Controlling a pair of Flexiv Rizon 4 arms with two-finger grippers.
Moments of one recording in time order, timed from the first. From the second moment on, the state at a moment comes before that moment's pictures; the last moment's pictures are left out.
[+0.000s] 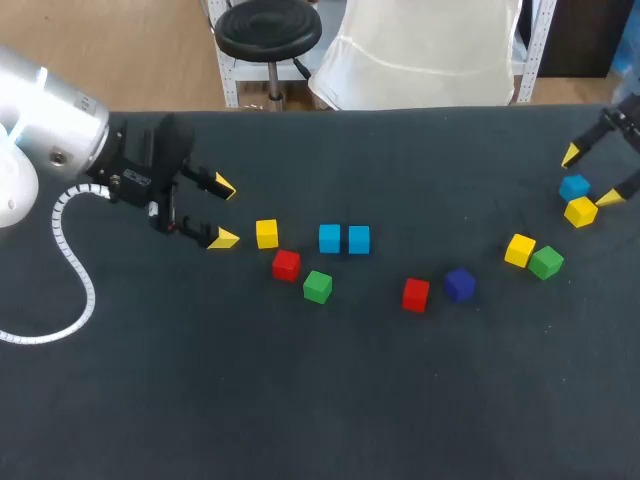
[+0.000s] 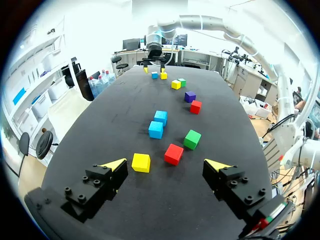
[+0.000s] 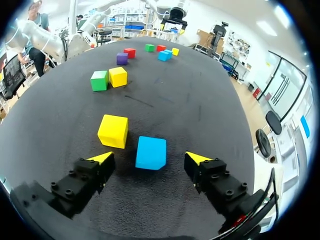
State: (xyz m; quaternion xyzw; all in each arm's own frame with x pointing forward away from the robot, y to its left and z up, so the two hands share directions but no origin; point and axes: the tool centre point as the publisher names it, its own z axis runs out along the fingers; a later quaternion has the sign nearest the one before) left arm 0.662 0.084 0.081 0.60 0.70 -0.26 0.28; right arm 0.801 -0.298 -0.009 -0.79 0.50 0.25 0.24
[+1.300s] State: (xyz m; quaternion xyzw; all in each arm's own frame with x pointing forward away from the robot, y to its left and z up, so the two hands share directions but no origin) left arm 0.662 0.084 0.081 0.60 0.70 -0.26 0.28; right arm 0.810 -0.296 -0.013 -0.77 0.55 0.25 0.23
